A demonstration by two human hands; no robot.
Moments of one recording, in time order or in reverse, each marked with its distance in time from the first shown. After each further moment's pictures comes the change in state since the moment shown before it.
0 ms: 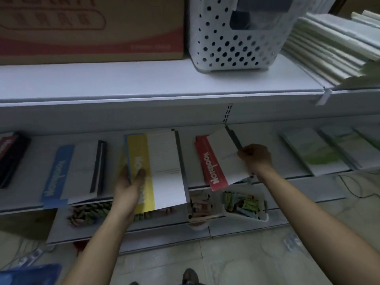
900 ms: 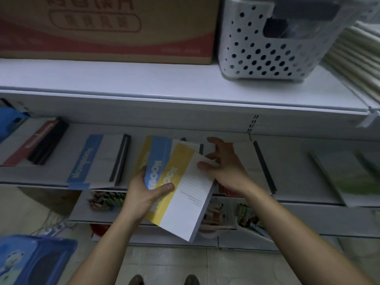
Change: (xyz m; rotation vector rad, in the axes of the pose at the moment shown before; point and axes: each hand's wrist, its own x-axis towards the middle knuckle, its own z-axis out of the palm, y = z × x) left_hand -0.024 0.006 -0.004 0.112 -0.057 0.000; right_hand -0.063 -0.101 0.040 0.260 -0.495 -0.417
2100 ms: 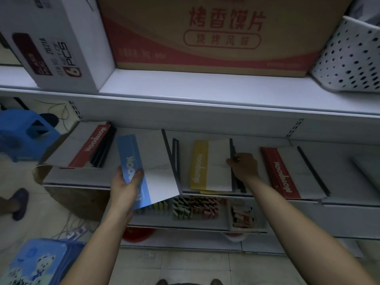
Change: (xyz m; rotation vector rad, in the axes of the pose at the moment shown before) left_hand 0.032 -0.027 -0.208 -0.193 0.325 -0.029; right_hand 0.064 -0.022 0.133 -0.169 0.290 0.344
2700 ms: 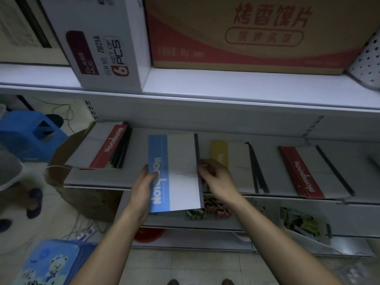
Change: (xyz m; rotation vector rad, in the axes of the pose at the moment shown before) left_hand 0.022 -0.003 -0.033 -0.127 -0.260 -0.143; right_hand -0.097 -0.072 0.095 0.284 -0.256 -0.266
